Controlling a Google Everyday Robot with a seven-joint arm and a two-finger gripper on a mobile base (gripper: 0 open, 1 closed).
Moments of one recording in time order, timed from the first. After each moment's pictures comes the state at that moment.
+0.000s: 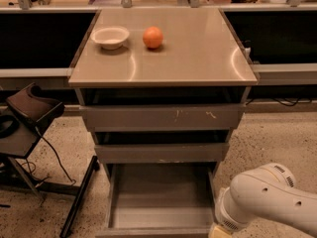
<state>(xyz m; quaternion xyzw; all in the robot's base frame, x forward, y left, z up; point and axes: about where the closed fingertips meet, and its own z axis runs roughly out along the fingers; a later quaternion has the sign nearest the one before) 0.340 -0.171 0.546 -0.53 0.84 0.06 0.07</state>
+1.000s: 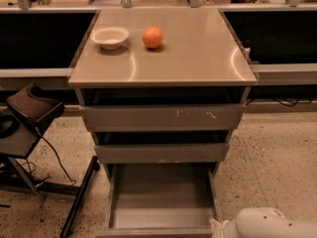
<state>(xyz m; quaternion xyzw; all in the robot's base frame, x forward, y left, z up) 0.298 -0.156 0.404 -0.53 0.82 0.18 0.10</state>
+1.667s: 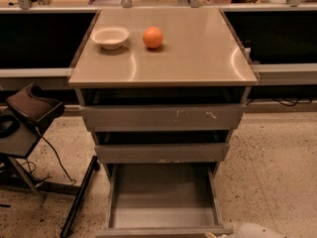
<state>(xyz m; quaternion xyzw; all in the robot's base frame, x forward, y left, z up) 0.278 -0.153 0.317 -0.50 0.82 0.25 0.13</state>
